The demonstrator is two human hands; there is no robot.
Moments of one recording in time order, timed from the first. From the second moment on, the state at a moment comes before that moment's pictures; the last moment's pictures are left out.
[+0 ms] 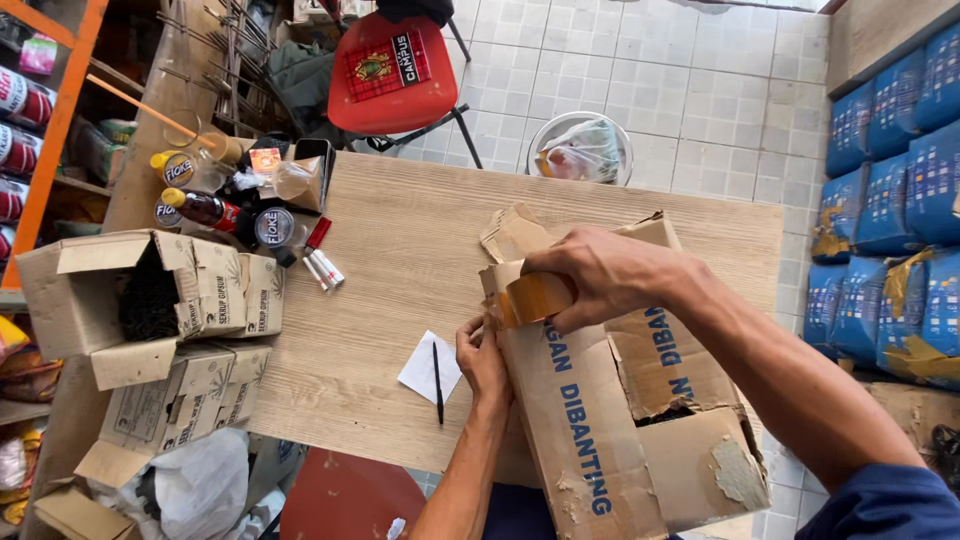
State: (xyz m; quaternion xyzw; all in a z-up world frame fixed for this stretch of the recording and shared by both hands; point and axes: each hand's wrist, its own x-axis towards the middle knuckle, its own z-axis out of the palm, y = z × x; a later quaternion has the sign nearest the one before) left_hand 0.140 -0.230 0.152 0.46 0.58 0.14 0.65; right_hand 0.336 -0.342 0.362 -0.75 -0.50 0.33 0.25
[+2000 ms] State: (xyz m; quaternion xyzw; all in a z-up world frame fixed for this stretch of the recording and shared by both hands) left_hand 0.016 -0.398 0.249 0.97 -0.19 0.12 0.00; right_hand 0.180 -0.639 0.256 -0.93 -0.15 -0.06 0.33
